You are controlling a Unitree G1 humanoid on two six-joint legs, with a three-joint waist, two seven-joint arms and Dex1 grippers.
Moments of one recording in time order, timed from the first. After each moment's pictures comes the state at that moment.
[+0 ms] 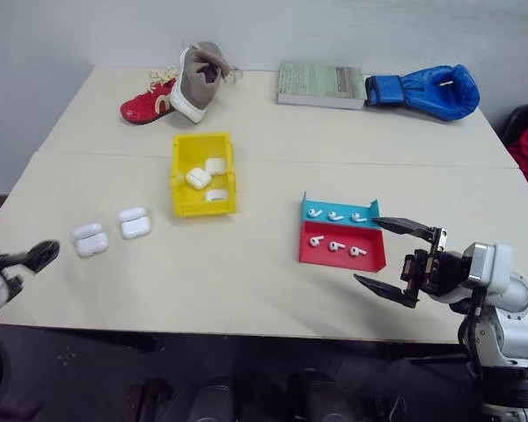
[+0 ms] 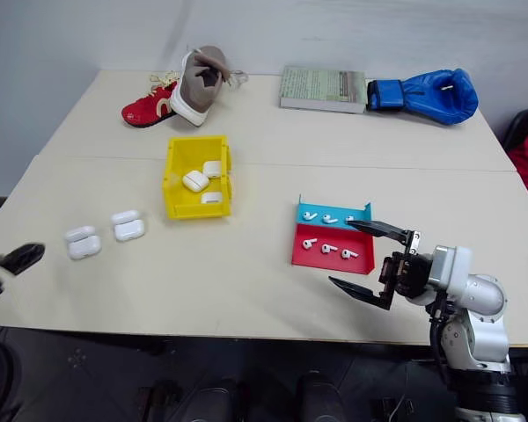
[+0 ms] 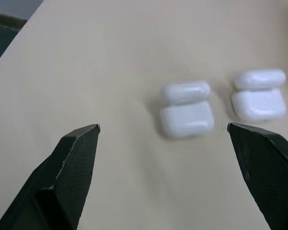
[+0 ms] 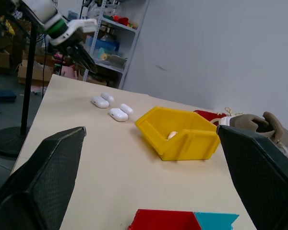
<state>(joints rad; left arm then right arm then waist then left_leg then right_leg) -0.28 0.67 0.90 -0.49 -0.87 1.61 0.26 -0.13 -0.55 -0.20 -0.07 0.67 -0.30 1.36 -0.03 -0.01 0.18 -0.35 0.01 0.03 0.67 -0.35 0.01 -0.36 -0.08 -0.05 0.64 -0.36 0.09</state>
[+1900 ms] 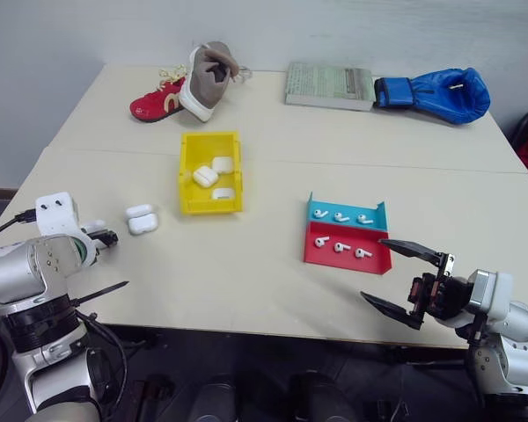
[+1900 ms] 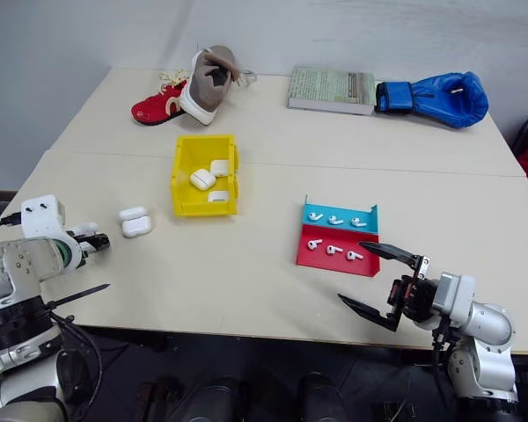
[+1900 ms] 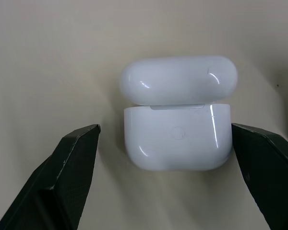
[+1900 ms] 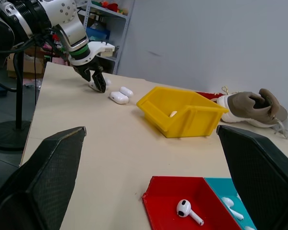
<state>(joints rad) -0.55 0.51 0.53 -0.13 -0.20 1.53 0.12 0.02 -0.53 -0.23 -0.05 0.66 -0.40 1.34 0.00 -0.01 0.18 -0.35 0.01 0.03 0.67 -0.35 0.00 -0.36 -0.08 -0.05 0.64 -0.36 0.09</state>
